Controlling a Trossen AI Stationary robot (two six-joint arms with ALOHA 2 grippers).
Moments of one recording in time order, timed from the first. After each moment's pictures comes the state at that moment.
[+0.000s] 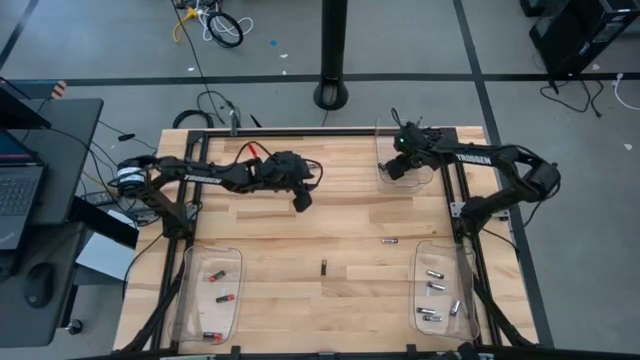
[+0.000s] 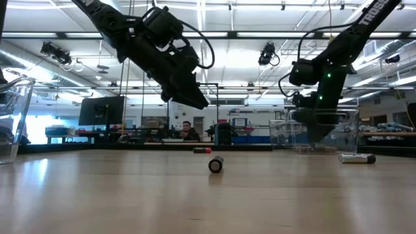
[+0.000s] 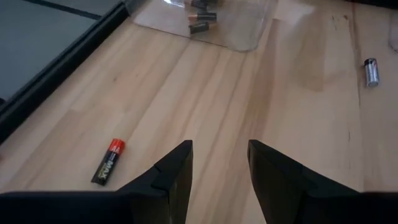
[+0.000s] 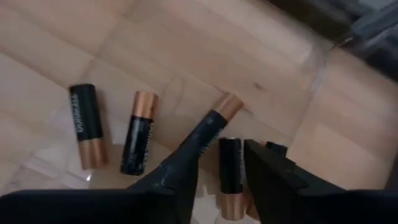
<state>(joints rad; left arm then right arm) 0.27 1.57 0.87 0.12 -0.06 -0.08 -0.80 1.42 0.67 -0.39 0.24 0.19</state>
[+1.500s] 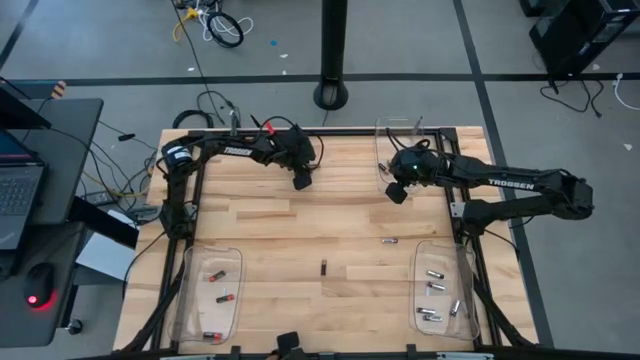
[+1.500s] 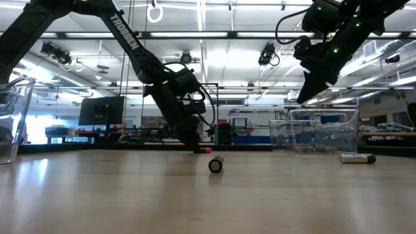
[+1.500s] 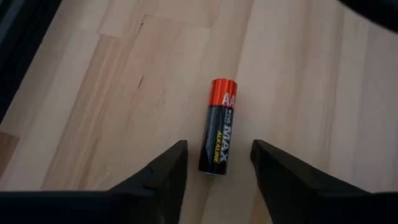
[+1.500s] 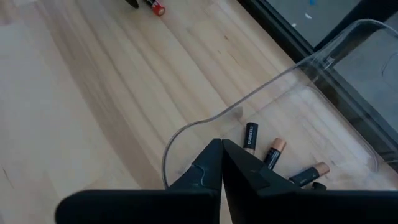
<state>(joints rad) 0.56 1.98 1.14 -0.11 0.11 0.27 -0.38 1.03 0.67 -0.49 0.24 0.11</state>
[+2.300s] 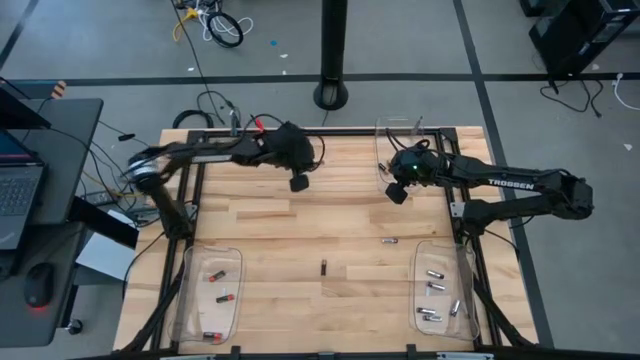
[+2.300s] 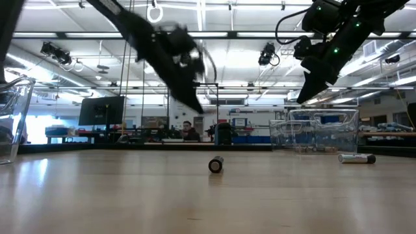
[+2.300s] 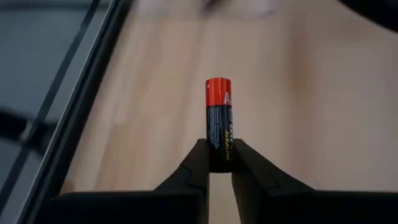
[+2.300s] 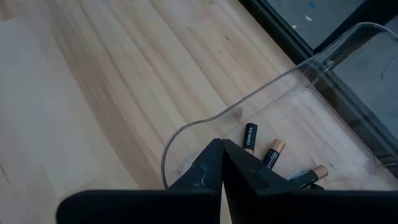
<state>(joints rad) 0.44 1.68 1.14 -0.24 0.09 0.28 -0.38 1.03 0.67 -0.49 0.24 0.09</state>
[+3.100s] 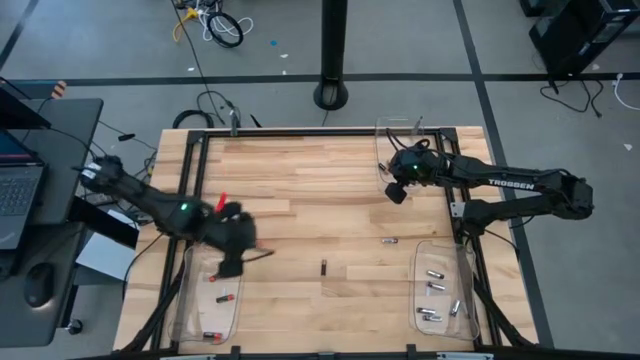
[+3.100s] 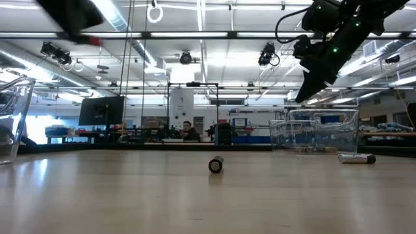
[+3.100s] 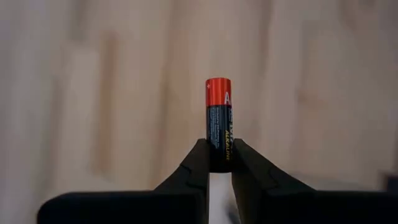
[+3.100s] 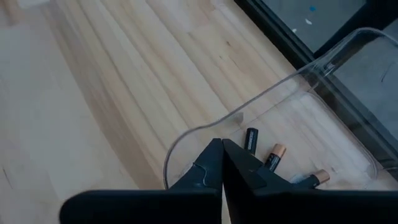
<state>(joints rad) -0.46 1.22 1.14 -1.11 -0.19 -0.54 -0.38 1.03 0.67 -0.48 0.24 0.09</state>
